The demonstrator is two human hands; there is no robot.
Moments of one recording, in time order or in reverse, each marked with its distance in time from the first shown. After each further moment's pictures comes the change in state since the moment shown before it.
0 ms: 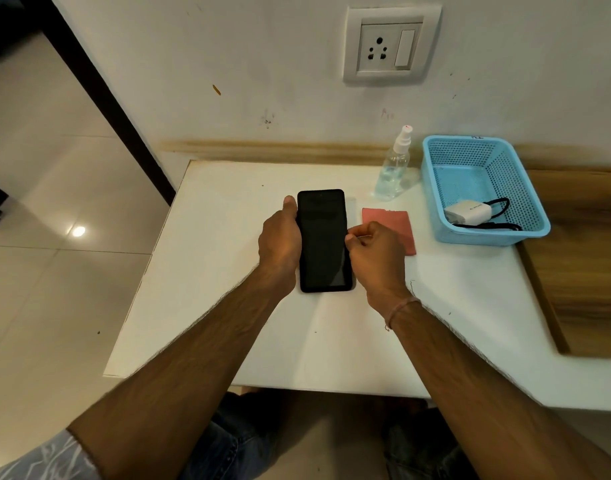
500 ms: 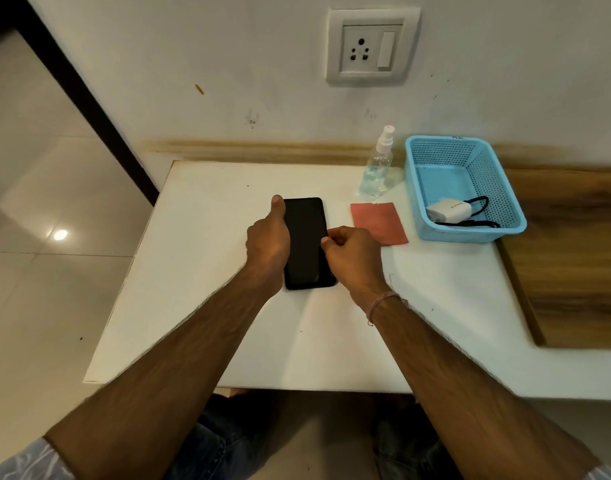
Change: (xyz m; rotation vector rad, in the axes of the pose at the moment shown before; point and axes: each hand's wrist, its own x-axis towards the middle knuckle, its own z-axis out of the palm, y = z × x) left_hand 0.010 -0.008 0.003 0.053 0.001 -0.057; right_hand -0.002 -0.005 0.003 -0.088 -0.107 0.000
